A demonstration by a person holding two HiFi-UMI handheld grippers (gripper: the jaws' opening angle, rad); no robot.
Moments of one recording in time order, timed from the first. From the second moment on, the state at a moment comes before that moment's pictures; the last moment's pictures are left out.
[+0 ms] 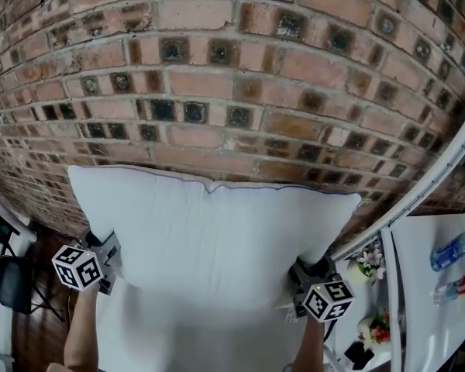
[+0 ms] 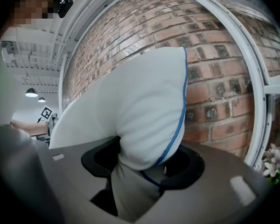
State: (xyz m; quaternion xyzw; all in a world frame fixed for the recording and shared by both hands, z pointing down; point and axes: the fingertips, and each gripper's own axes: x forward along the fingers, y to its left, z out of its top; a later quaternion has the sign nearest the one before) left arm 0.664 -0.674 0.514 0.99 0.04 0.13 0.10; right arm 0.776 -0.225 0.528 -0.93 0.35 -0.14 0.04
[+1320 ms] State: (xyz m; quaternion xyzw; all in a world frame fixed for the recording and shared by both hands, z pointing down) left arm 0.603 -0.698 0.496 0.99 -0.12 0.07 0.03; right arm 0.731 -0.168 0.516 -0.98 0.17 -0.11 0.01
